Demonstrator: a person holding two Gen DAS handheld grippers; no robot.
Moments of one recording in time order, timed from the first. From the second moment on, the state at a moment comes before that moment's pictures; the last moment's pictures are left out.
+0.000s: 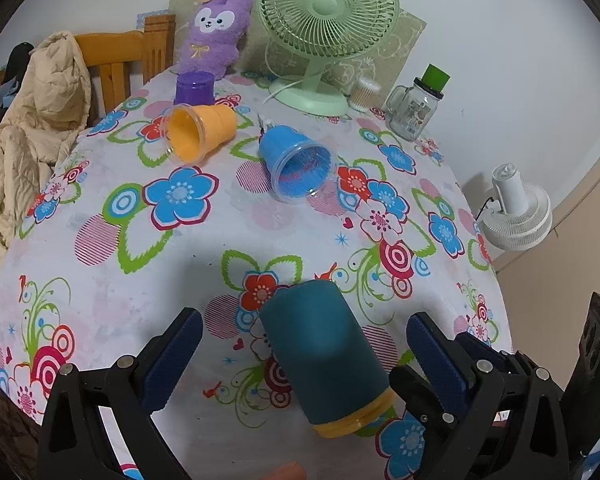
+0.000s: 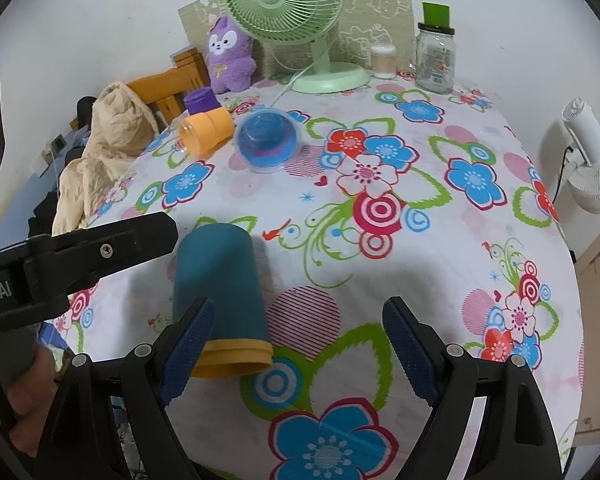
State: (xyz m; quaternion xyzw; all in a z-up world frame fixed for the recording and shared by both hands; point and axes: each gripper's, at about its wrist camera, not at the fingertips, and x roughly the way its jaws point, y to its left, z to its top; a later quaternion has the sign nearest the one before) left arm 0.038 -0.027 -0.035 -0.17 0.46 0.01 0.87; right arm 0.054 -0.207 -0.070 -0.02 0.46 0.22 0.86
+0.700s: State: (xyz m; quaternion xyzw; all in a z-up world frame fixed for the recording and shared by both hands) left arm 0.060 -0.038 -0.068 -0.19 0.49 0.02 0.85; right arm 0.057 -0.230 -0.080 -0.01 0.47 0.22 0.85
